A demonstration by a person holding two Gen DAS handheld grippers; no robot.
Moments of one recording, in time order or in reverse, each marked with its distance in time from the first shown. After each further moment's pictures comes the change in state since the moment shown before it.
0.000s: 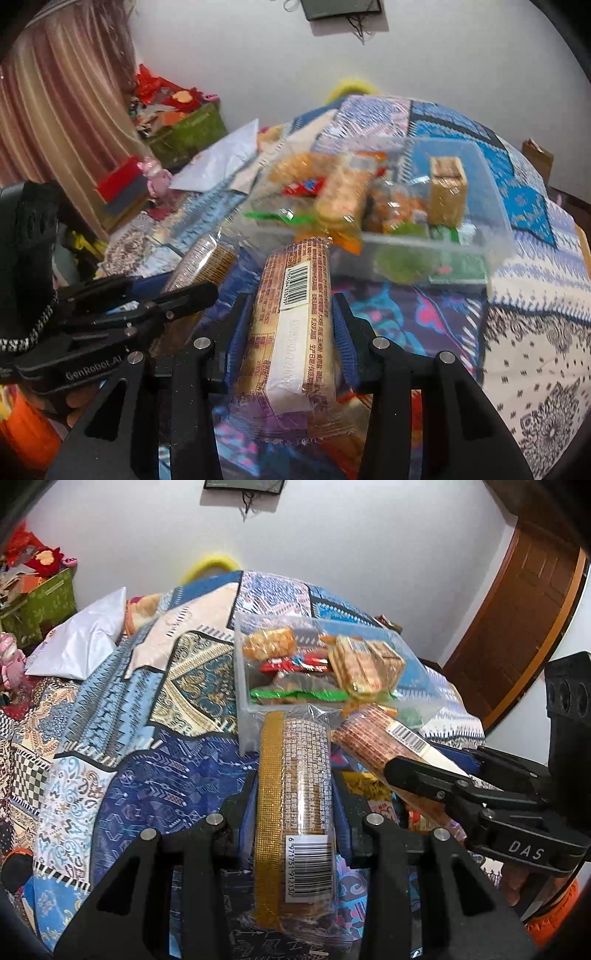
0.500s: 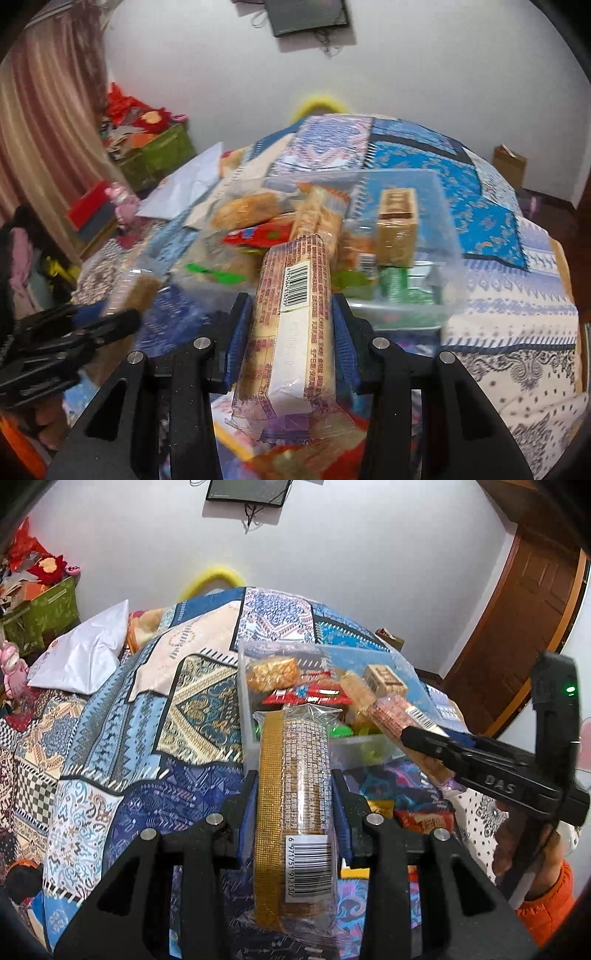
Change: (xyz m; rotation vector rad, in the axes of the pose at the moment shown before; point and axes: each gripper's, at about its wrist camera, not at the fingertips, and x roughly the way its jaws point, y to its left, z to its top) left arm -0.001 -0.001 0.023 0.007 -0.044 0.003; right arm 0.000 -0.038 0.025 0.064 -0.054 -0.121
